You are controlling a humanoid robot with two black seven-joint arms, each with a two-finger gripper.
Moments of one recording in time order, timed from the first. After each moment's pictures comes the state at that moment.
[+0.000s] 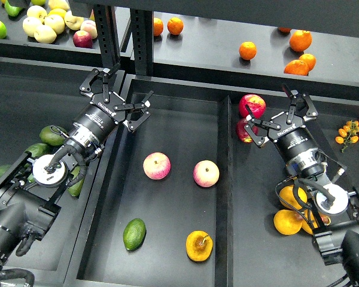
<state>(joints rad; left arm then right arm) -0.34 0.00 -1.40 -1.03 0.07 -0.45 0.20 0.52 0.02 1.33 0.73 -0.16 0.58 -0.13</state>
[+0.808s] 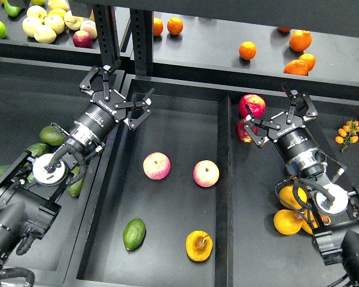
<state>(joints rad) -0.34 0.00 -1.40 -1.03 0.07 -0.49 0.21 0.52 0.01 1.33 0.73 -0.16 0.58 -0.13</state>
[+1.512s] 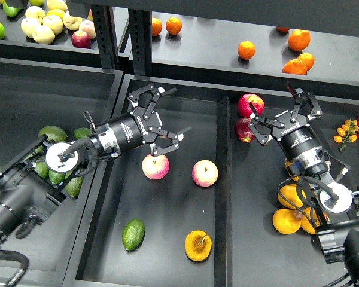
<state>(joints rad) -0.49 0.14 -1.09 -0.98 0.07 -0.49 0.49 0.52 0.01 1.38 0.73 -0.16 0.58 -0.16</state>
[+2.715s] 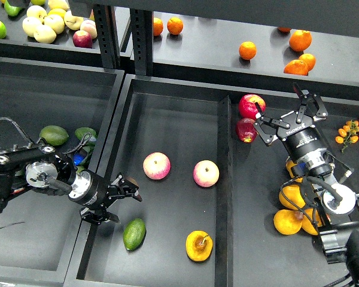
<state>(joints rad) -0.73 0.36 -0.18 -0.86 0.38 -0.49 0.49 0.52 0.01 1.42 0.72 -0.16 0.58 -0.16</state>
